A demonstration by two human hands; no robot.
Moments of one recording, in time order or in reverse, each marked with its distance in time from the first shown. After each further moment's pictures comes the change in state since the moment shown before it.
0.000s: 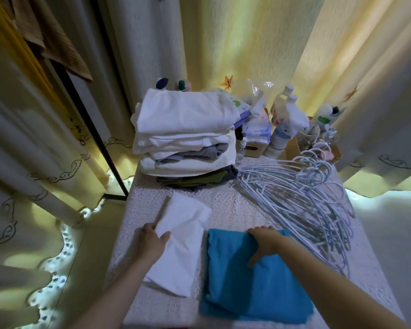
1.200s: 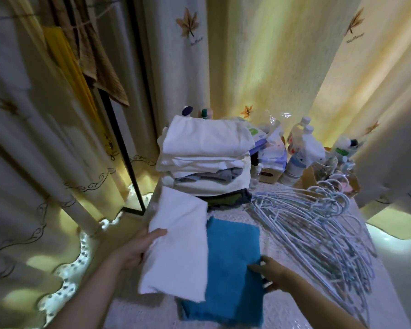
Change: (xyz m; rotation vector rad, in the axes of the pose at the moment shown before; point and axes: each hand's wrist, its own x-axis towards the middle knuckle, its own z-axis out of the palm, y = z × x) left_hand -0.047 0.042 -0.099 -0.710 -0.315 -0.031; right_hand -0.012 -0.020 0.001 1.159 -0.123 0.247
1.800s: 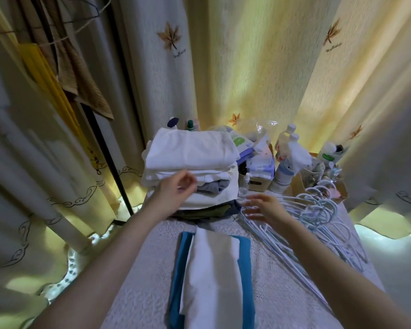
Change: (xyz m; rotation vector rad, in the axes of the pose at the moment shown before) left_hand 0.020 0.131 0.088 0.671 0.042 0.770; right_hand -0.065 -0.131 -0.063 0.351 0.219 -0.565
